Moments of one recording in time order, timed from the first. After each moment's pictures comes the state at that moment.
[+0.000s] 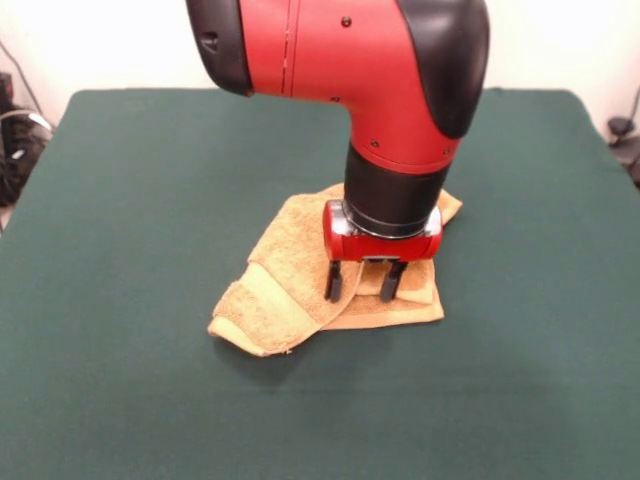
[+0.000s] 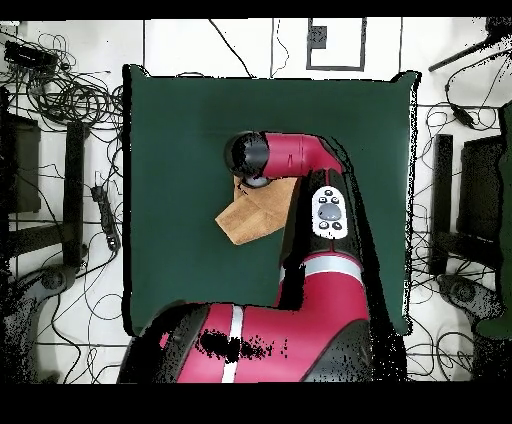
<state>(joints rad) -0.12 -0.26 0.00 1.12 -0.17 0.76 1.65</state>
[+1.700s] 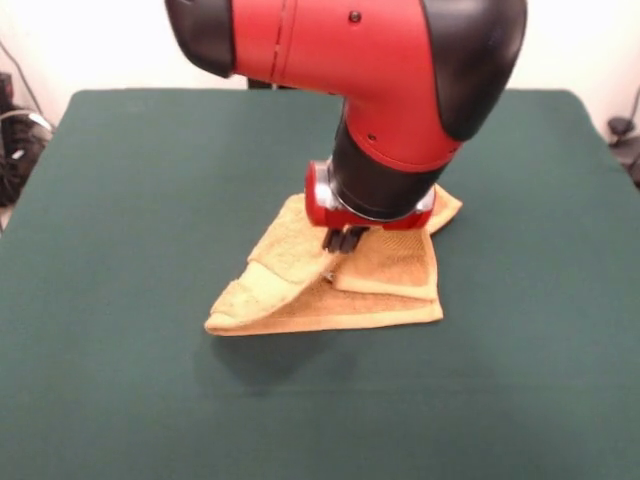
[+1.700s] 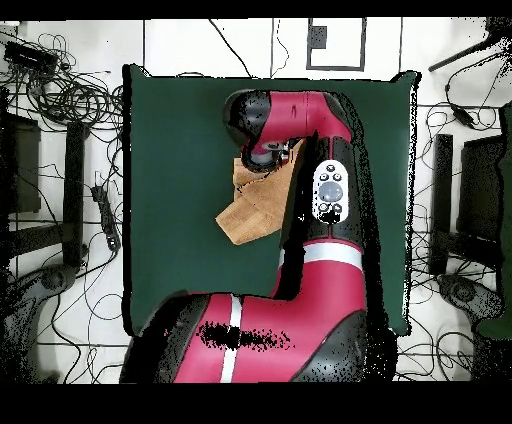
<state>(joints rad) -0.12 -0.20 0.02 0.79 -0.26 1.33 1.65</state>
